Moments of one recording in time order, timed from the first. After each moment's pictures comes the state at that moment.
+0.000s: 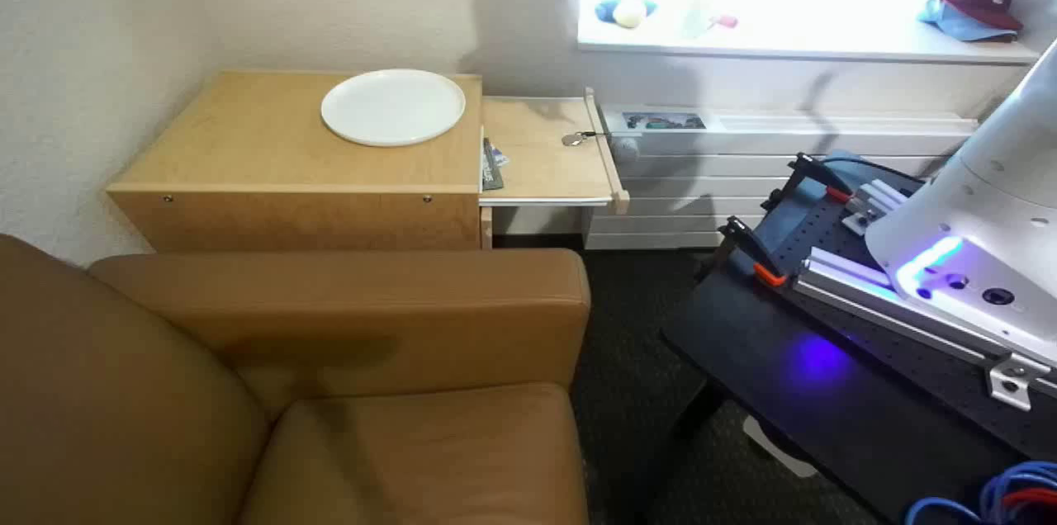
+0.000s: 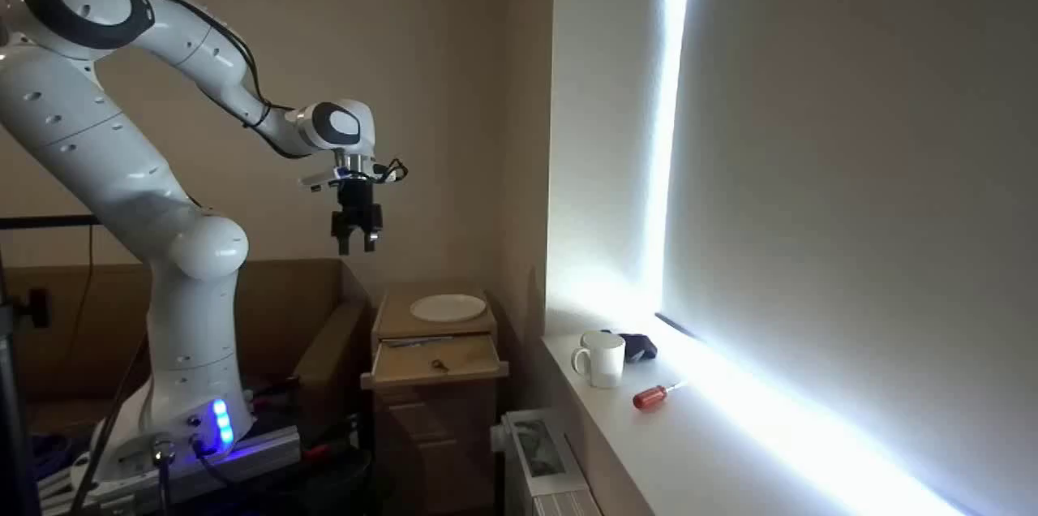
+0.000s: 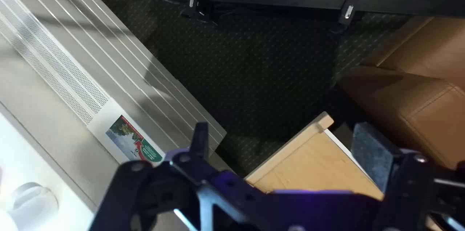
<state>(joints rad) 0.04 -0.57 0.19 -2.62 -0.10 1.89 0.12</state>
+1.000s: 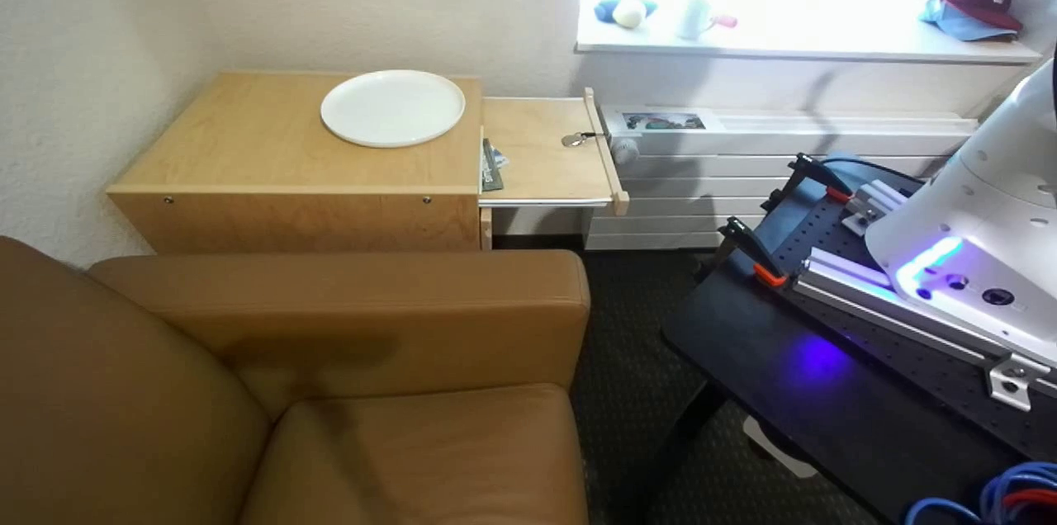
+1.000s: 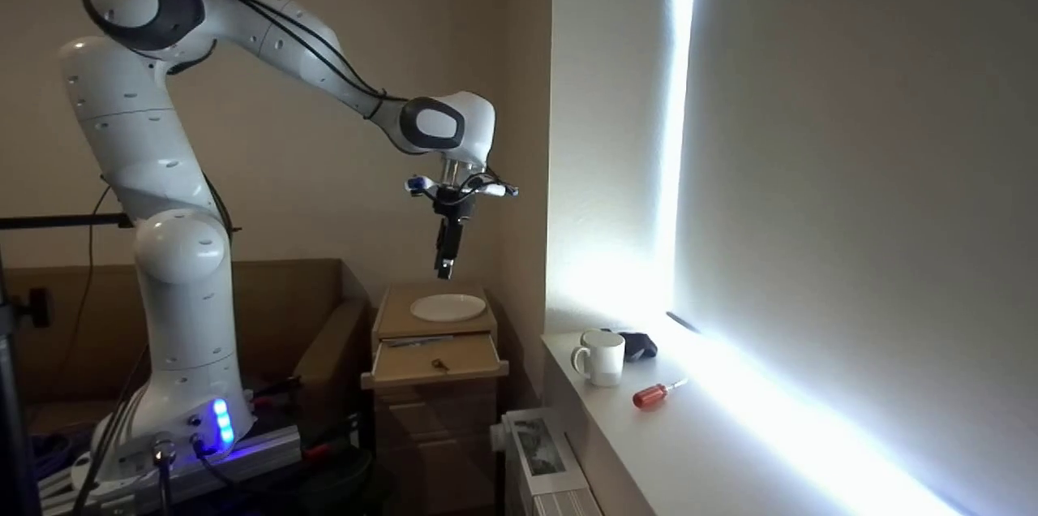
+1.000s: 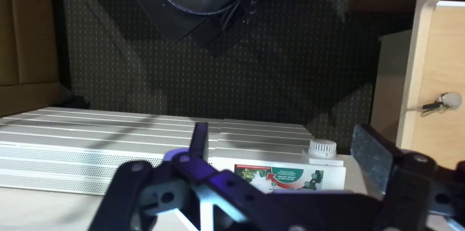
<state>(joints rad) -0.28 -0.26 -0.26 -2.36 -0.12 1.91 0.14</state>
